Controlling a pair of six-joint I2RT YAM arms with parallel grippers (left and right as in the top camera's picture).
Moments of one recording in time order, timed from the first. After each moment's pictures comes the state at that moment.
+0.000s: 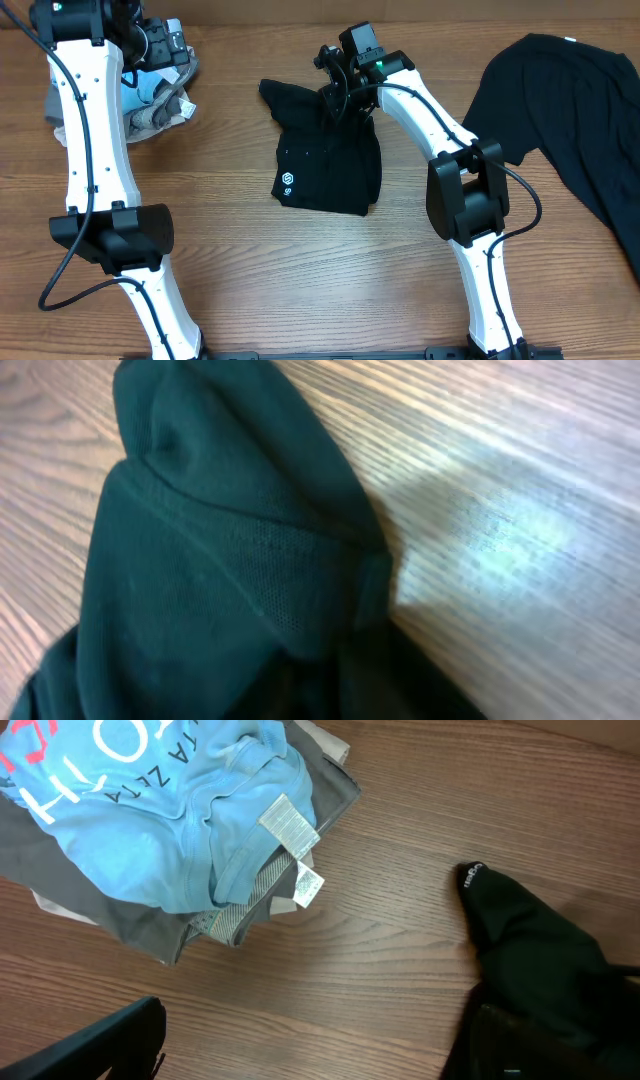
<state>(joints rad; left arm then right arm) 0.10 2.18 2.56 -1.48 -0.01 -0.17 0.39 2.46 2.14 -0.81 -0.36 -0.07</state>
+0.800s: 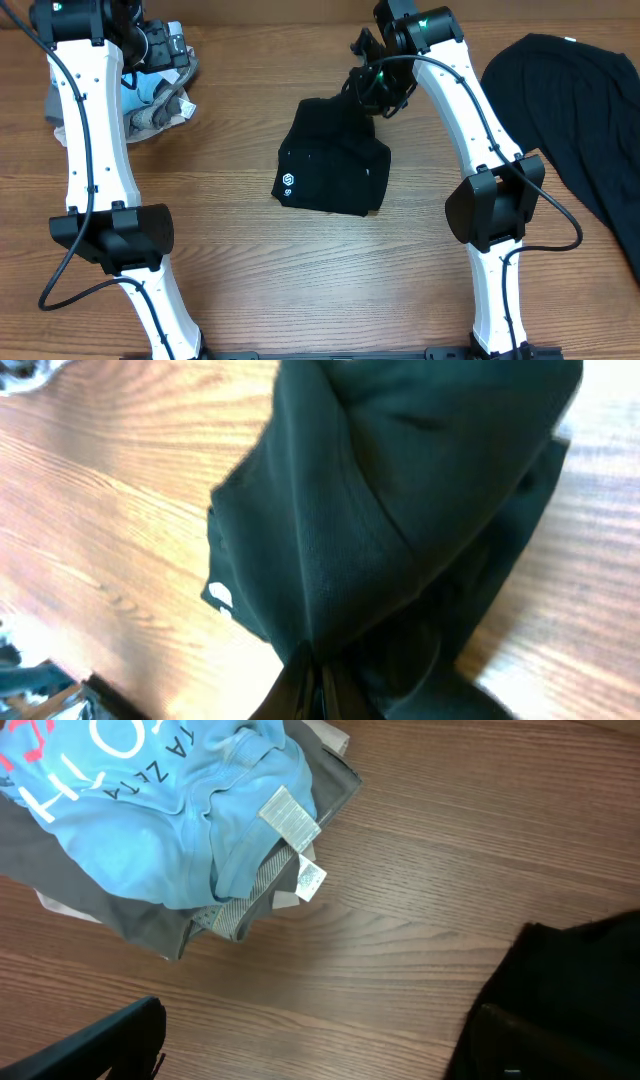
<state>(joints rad) 0.10 2.18 2.56 -1.50 -0.01 -0.15 0.32 2.36 2.41 -1.45 -0.45 0.16</state>
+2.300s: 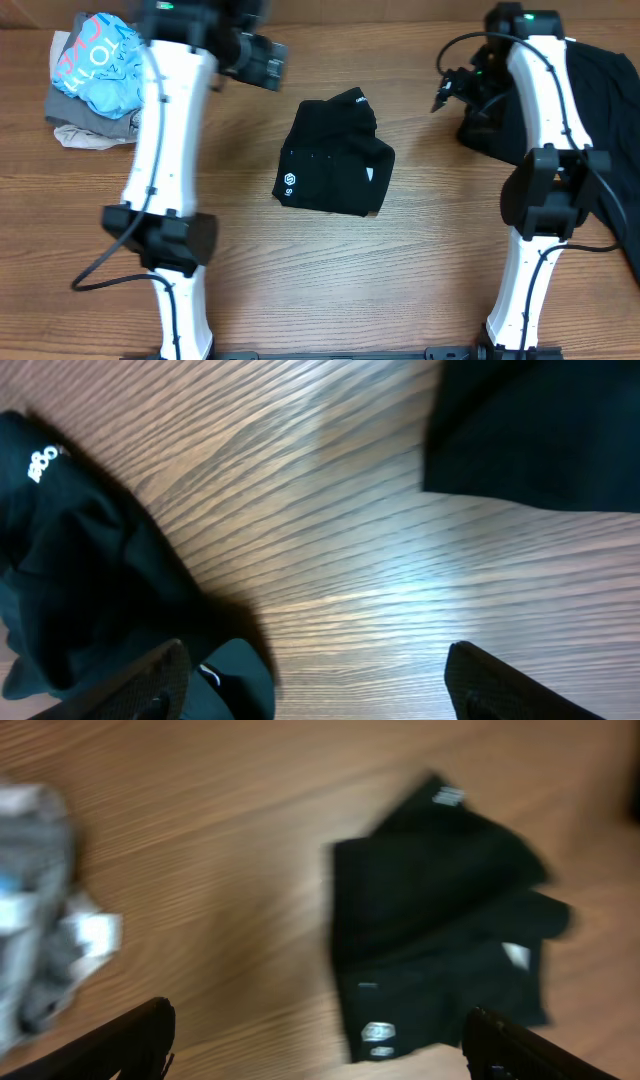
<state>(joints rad) -0.25 2.18 2.56 -1.51 0.12 0.06 -0.05 2.36 2.30 -1.54 -0.28 0.35</state>
